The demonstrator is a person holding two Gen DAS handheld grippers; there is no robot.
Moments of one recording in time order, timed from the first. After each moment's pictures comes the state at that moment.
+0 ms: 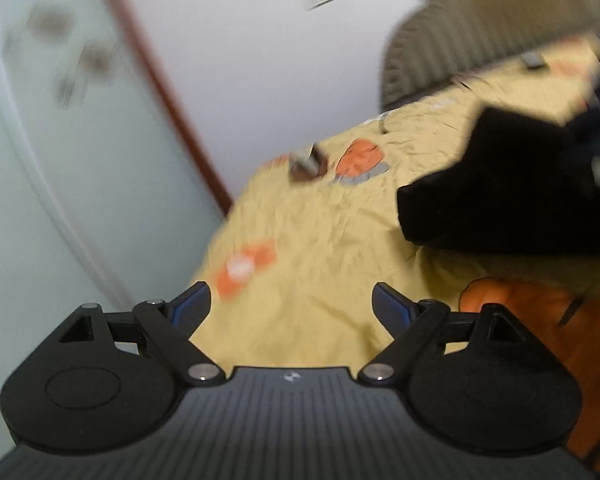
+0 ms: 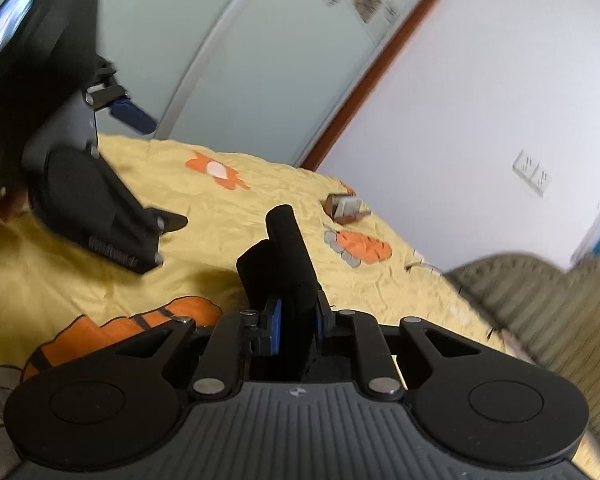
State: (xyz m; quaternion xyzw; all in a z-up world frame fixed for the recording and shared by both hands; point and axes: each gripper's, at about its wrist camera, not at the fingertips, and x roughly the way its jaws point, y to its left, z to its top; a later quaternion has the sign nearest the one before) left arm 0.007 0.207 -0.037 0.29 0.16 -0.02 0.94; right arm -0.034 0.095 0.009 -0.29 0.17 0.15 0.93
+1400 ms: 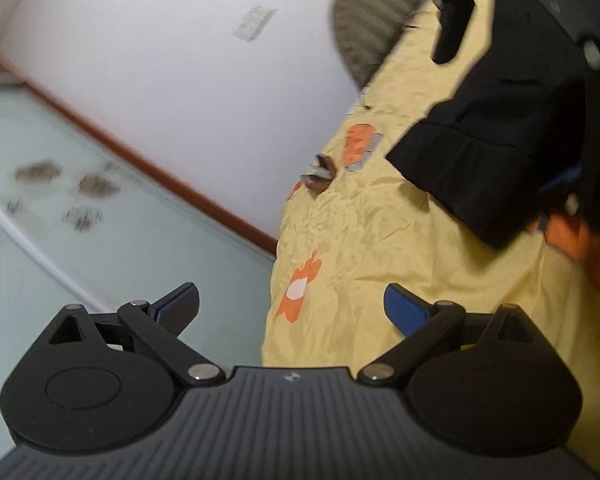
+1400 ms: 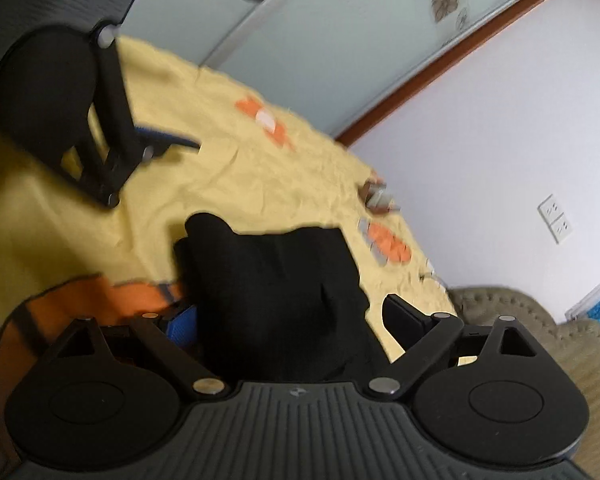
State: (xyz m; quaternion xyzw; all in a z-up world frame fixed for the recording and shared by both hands) left arm -0.009 0.207 -0.073 0.47 0.10 0.02 0.88; right arm 0.000 0.145 -0.047 -0.42 0.17 0.15 0.88
